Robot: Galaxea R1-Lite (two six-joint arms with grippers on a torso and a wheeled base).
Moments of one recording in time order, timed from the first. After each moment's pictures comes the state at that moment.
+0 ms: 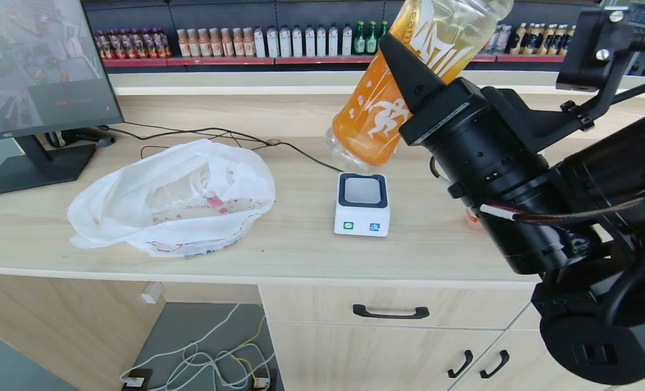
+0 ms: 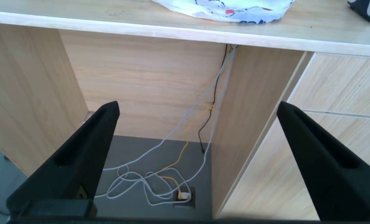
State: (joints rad) left arm 0.00 0.00 0.00 0.00 0.00 0.01; right arm 0.79 1.78 -0.93 -1.57 -0.11 0.16
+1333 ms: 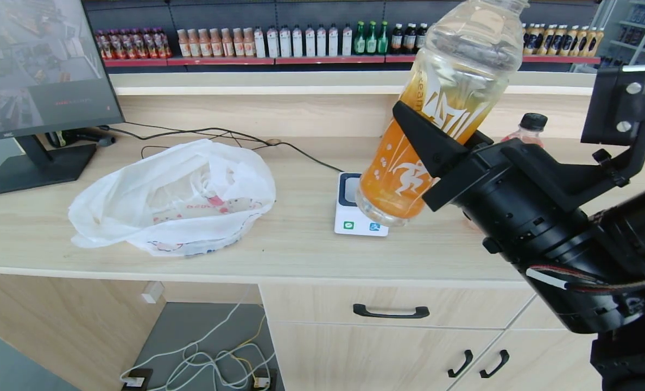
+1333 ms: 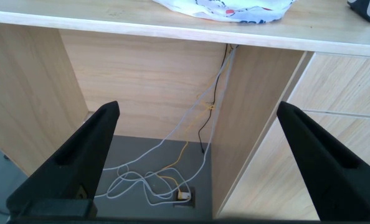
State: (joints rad) left arm 0.00 0.00 0.00 0.00 0.00 0.01; right arm 0.79 1.68 -0.69 -1.57 -0.11 0.04
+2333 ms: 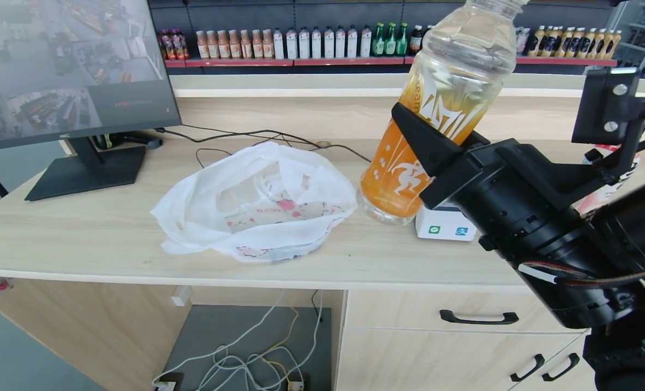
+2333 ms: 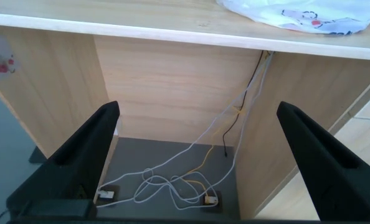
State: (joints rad) left arm 0.00 0.00 0.00 0.00 0.00 0.00; right arm 0.78 1.69 -0.70 -1.57 -0.11 0.04
